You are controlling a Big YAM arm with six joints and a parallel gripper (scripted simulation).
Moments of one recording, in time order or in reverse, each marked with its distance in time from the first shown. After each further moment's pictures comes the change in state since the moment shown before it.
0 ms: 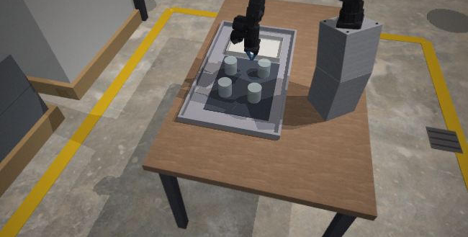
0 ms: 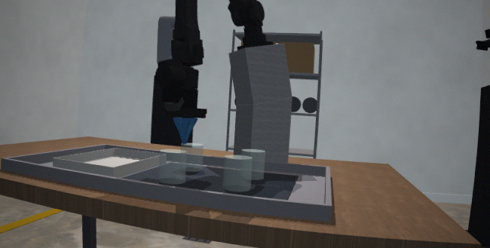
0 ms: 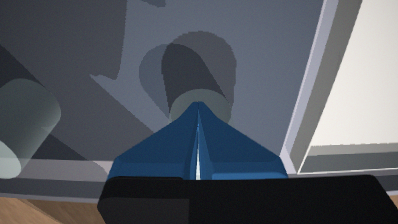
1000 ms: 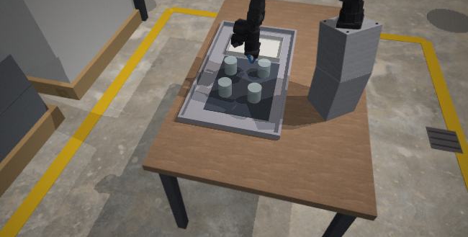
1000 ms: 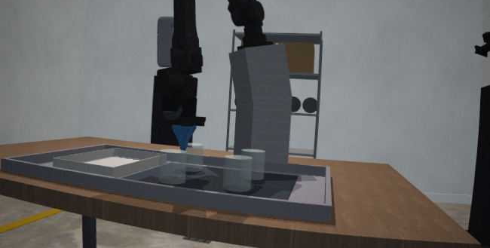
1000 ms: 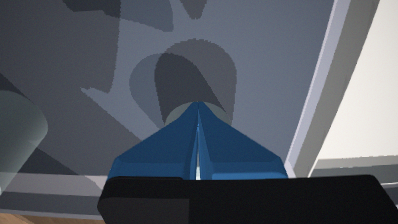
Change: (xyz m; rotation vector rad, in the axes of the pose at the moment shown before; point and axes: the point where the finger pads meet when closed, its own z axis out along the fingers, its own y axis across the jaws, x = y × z) arm 0.001 -0.003 0.022 0.004 -0.010 0.002
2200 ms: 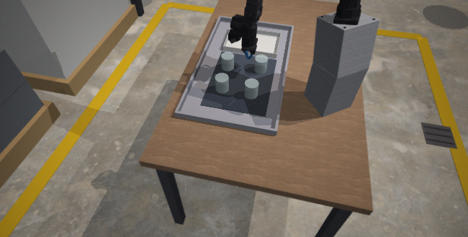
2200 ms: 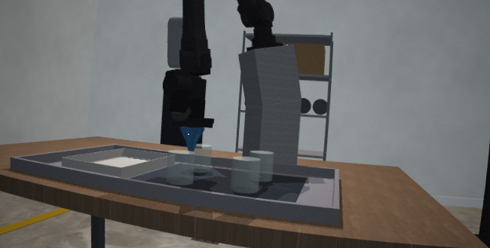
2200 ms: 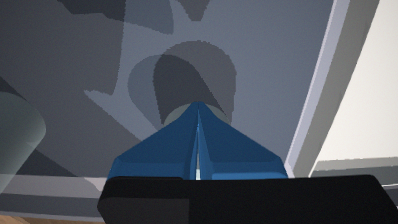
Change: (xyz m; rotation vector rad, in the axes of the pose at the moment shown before) arm 0.000 -0.001 0.002 0.002 -0.005 0.000
